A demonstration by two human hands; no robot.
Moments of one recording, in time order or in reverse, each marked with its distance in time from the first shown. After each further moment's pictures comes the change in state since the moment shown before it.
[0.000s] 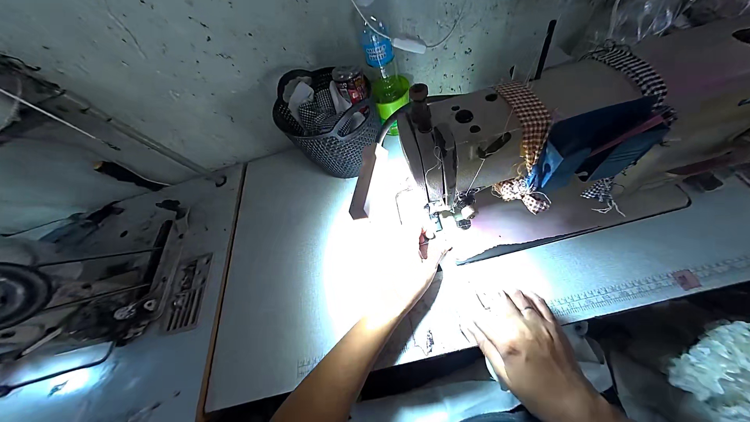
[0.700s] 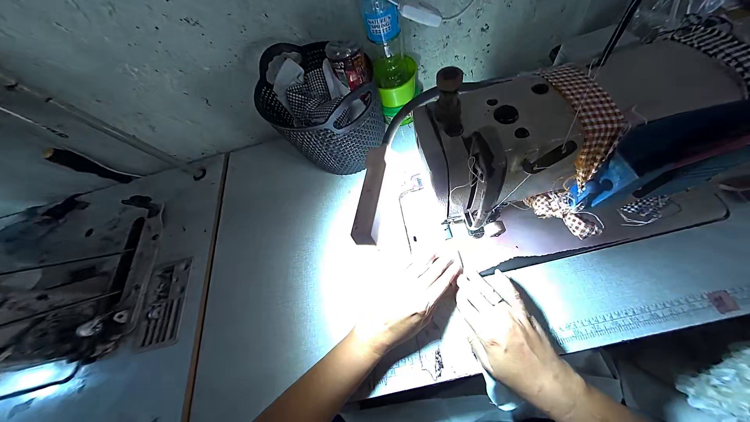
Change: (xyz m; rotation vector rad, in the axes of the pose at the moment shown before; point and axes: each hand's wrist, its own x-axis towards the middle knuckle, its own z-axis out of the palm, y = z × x) left_hand -0.025 -0.051 0.008 0.082 -0.082 0.643; right_hand 0.032 0.008 0.045 0.029 -0.062 -0.119
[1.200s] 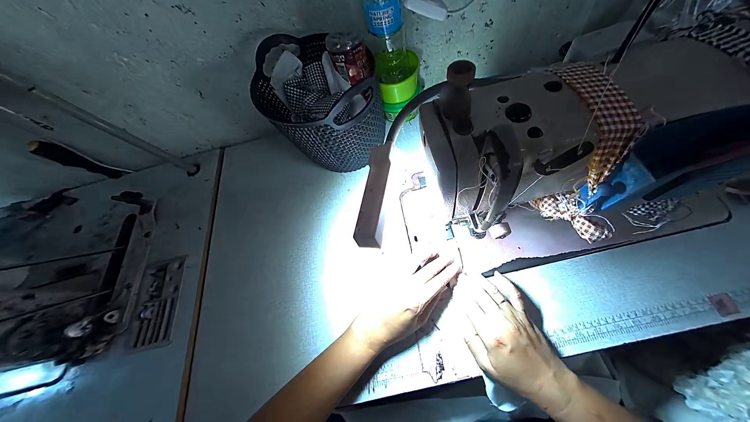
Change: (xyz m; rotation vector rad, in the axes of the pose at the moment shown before) left_hand -0.001 -0.009 -0.001 -0.086 0.015 0.000; right_hand 0.000 0.002 0.006 0.073 0.062 0.011
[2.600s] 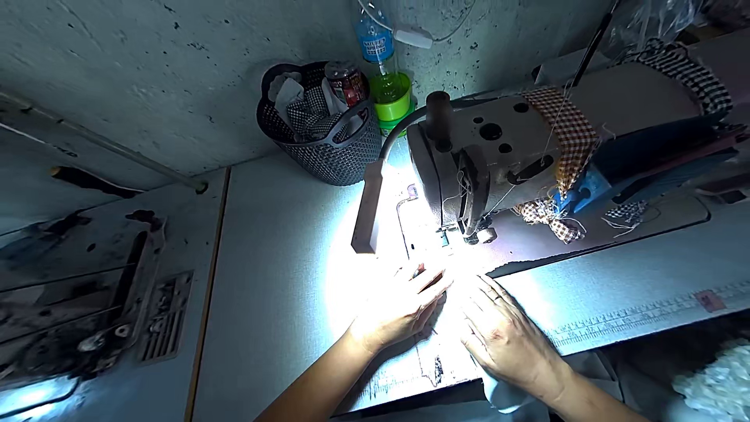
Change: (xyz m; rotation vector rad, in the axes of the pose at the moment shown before) left_hand -0.003 -0.005 -0.004 0.143 -0.031 0.069; right_hand 0.002 0.011 0.003 0.064 -0.005 -0.013
